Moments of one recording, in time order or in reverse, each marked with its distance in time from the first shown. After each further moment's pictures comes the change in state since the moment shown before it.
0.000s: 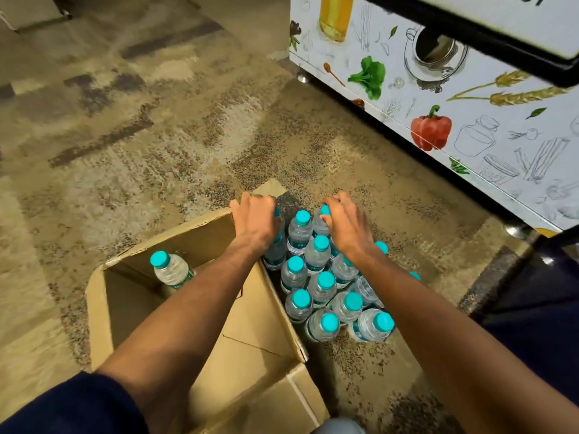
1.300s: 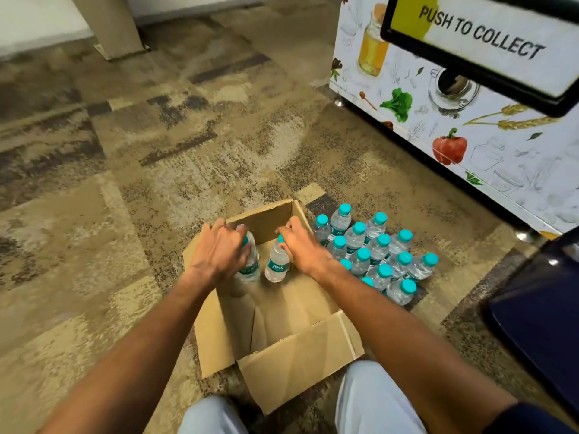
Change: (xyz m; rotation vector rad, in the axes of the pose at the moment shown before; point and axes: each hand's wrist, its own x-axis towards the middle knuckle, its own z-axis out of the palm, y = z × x) left_hand -0.166 -0.173 -0.077 0.201 0.106 0.193; right_hand -0.111 -0.178 -0.001 0.036 -0.173 -0.473
